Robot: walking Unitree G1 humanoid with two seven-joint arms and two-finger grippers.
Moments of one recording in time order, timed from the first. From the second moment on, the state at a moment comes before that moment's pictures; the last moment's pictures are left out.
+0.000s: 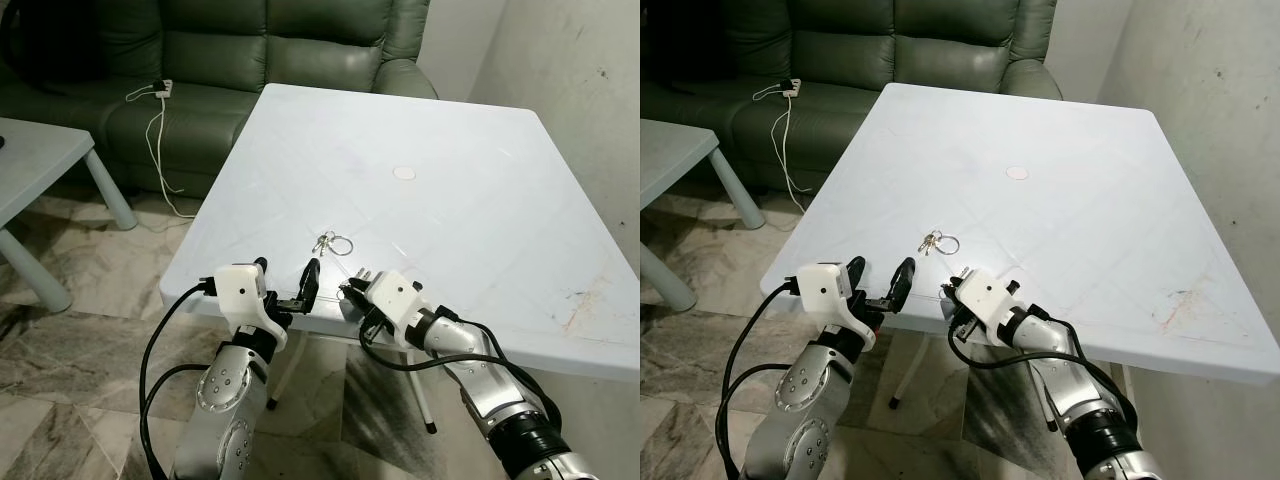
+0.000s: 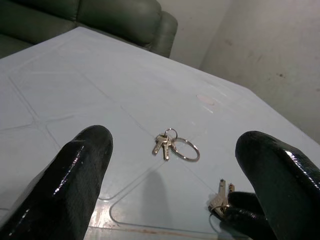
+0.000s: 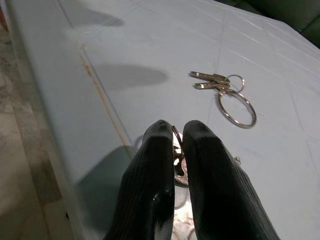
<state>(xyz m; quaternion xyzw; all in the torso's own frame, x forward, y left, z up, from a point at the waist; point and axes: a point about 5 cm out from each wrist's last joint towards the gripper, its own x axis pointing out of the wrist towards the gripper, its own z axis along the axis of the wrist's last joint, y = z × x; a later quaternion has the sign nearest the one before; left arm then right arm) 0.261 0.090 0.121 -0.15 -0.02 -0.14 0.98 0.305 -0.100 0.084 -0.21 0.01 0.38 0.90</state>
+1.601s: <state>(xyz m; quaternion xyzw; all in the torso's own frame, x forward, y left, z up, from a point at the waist) 0.276 0.093 0.137 -0.16 -0.05 -0.14 0.98 0.317 -0.106 0.126 0.05 -0.09 0.31 0.95</state>
